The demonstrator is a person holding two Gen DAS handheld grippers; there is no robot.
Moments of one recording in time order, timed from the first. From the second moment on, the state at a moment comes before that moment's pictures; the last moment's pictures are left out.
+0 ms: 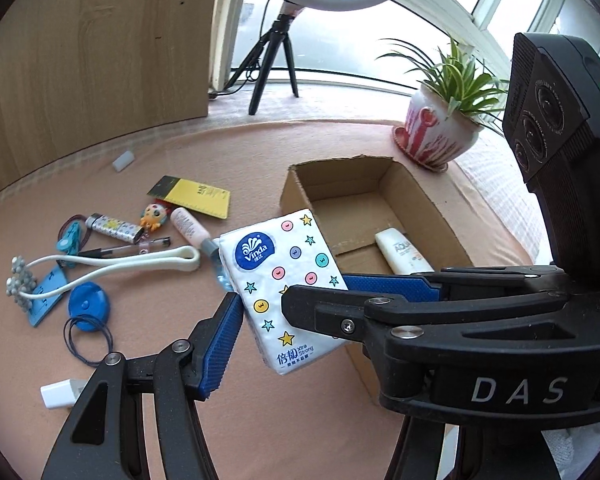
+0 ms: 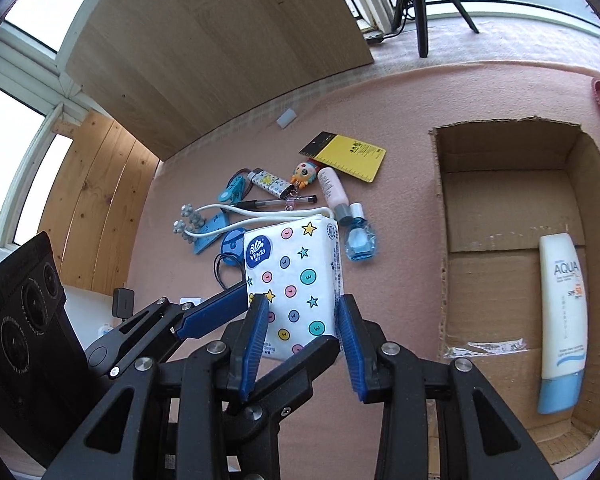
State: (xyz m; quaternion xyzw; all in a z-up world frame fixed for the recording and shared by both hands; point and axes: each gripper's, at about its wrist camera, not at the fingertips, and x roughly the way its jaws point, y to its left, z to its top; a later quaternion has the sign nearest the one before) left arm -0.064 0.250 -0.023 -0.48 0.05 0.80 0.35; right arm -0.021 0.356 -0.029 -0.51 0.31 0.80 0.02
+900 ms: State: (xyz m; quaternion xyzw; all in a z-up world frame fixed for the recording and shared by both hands) left arm -0.040 0.327 -0.039 -0.49 0.08 0.78 0.39; right arm 0.075 0.443 -0.021 -0.46 0.34 0.81 0.13
